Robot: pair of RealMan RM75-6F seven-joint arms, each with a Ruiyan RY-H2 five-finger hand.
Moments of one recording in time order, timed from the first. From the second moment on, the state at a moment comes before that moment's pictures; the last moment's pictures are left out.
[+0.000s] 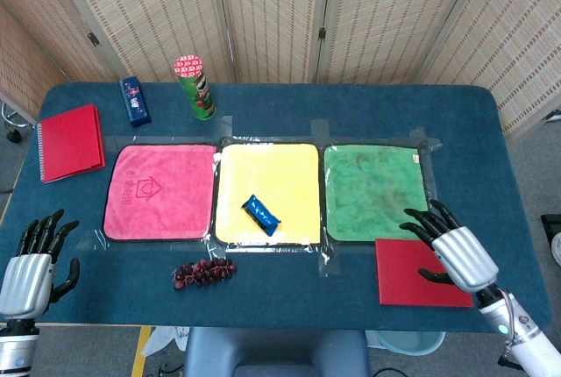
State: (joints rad) left arm -0.08 -1.15 -0.06 -1.79 1.50 1.53 0.15; right arm 0.30 -1.05 0.01 -1.66 -1.77 1.27 0.08
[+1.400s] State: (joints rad) left arm -0.03 -1.13 -0.04 -1.78 1.50 1.56 0.13; right arm 1.04 -1.42 0.14 -1.44 -1.67 0.59 0.00
